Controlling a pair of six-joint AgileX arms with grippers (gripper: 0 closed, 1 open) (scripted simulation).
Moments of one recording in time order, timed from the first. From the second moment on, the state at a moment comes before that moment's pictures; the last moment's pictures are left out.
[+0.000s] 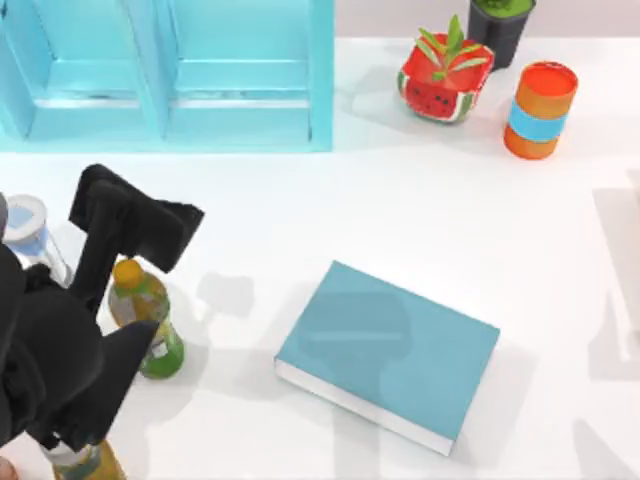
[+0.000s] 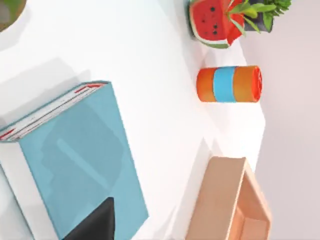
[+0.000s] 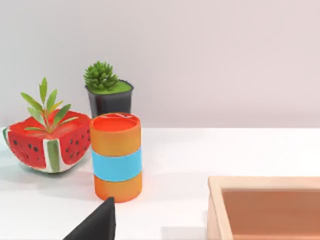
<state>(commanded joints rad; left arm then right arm) -0.89 0.69 0.67 -0.52 -0.32 -1.56 0.00 0.00 0.00 0.00 0.00 0.00</state>
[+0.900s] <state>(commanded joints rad) -0.03 0.01 0.02 -0.01 0.00 -0.04 0.00 0.00 0.00 0.00 0.00 0.00</state>
